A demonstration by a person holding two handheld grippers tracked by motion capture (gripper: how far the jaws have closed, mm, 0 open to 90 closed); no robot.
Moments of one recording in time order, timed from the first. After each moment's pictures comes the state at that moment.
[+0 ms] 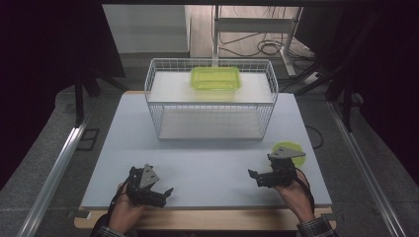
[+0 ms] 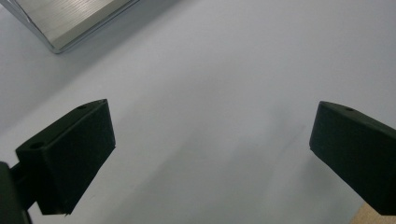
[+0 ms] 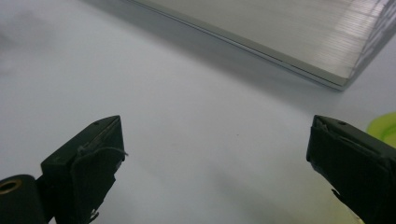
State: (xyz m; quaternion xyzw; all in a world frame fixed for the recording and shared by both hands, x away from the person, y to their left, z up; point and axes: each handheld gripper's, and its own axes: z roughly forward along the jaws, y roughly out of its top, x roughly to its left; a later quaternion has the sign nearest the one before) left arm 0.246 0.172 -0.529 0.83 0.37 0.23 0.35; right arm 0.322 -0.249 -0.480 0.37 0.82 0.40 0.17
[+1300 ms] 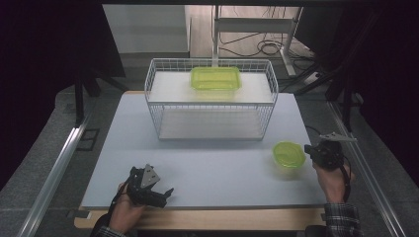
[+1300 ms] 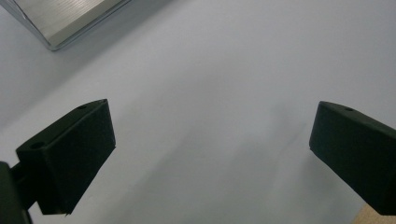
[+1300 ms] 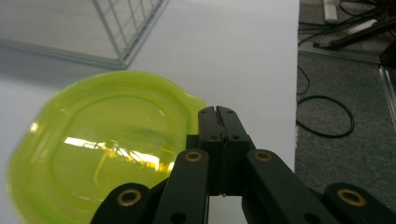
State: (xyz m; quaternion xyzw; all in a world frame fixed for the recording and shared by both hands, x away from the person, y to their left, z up) left arm 0.247 0.171 -0.530 0.84 0.37 0.23 0.34; right arm 0.366 -0.376 -0.461 0.52 0.74 0.34 0.25
